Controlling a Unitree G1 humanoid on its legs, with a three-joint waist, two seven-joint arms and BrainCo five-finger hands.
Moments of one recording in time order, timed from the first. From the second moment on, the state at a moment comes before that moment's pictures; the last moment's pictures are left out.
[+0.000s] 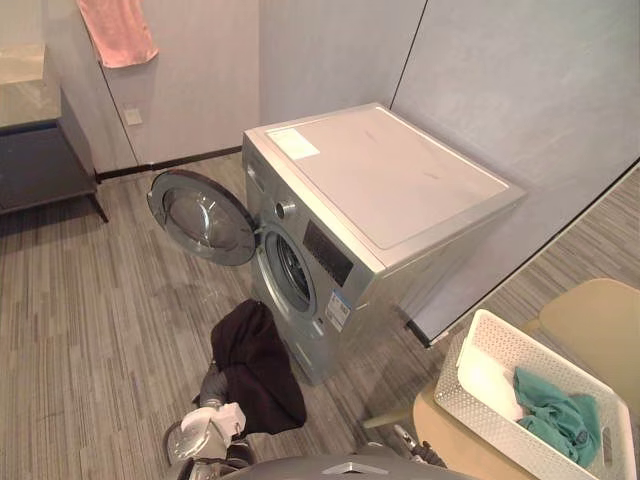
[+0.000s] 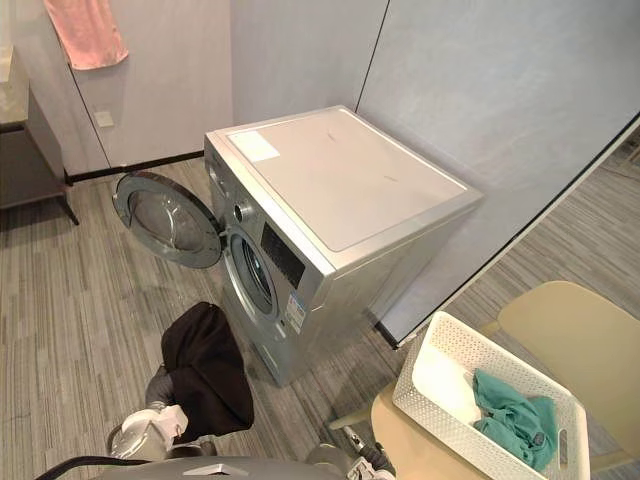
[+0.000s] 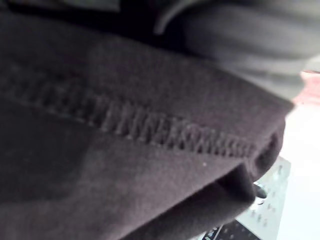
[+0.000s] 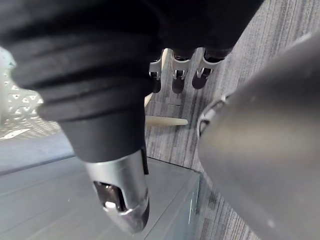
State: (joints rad) left arm 0.31 -0.03 -0.05 0.26 -0.37 0.03 -0.03; right arm 0.15 0.07 -0.49 0.92 0.36 0.00 -0.03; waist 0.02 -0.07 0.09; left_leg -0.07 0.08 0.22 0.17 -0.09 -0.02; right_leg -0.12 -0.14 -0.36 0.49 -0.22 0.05
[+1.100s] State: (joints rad) left arm 0.33 -0.02 -0.02 0.14 -0.35 0.03 0.02; right arm 0.14 0.06 -0.34 0.88 0.31 0.00 -0.02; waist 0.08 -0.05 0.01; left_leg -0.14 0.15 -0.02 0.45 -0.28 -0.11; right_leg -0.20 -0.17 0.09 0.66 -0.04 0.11
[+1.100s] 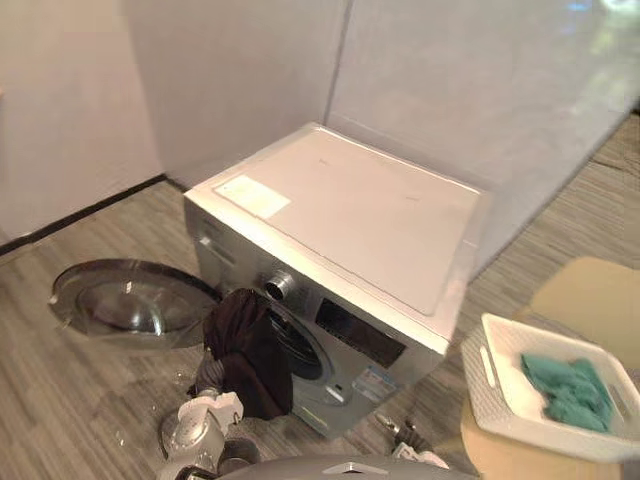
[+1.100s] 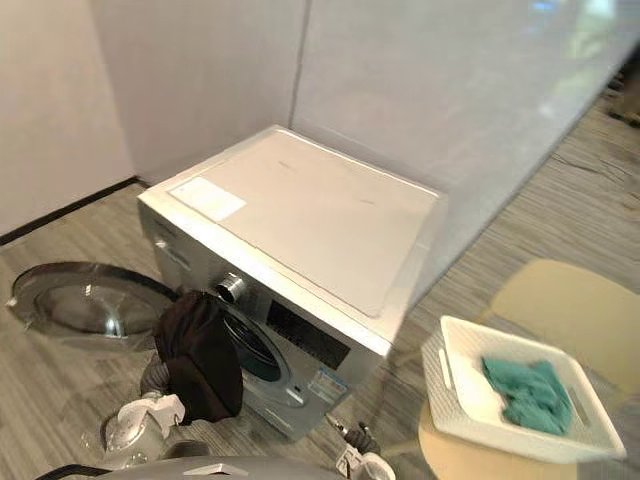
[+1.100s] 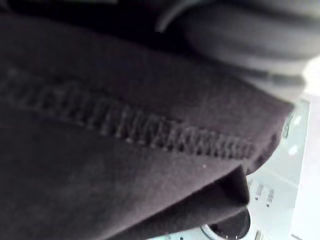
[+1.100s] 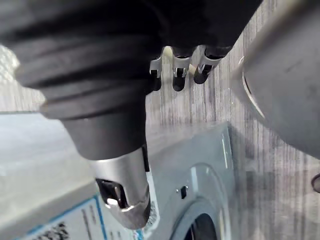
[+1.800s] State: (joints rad) left arm 0.22 -0.07 0.21 0.17 -0.44 -0.01 0.13; right arm 0.10 -0.04 -0.24 0.74 0.31 -0.02 0.01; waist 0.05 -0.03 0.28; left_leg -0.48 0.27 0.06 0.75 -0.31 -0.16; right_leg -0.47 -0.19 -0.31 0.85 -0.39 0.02
